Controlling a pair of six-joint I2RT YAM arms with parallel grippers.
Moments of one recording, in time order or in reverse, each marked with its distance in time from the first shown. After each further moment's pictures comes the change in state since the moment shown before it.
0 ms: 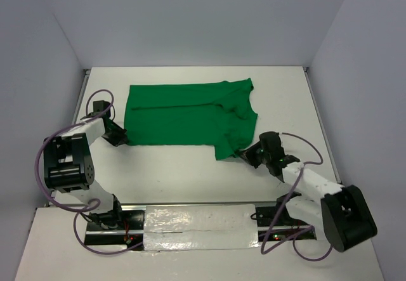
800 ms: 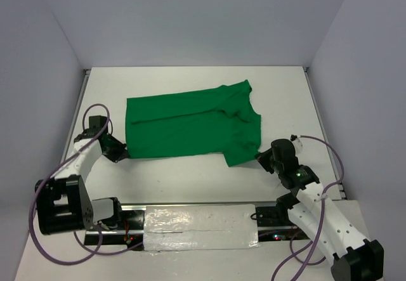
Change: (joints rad) left arm -0.008 -0.356 -0.205 -0.155 0.056 -0.025; right arm 0.000 -0.489 0.054 -0.494 0.282 -0.138
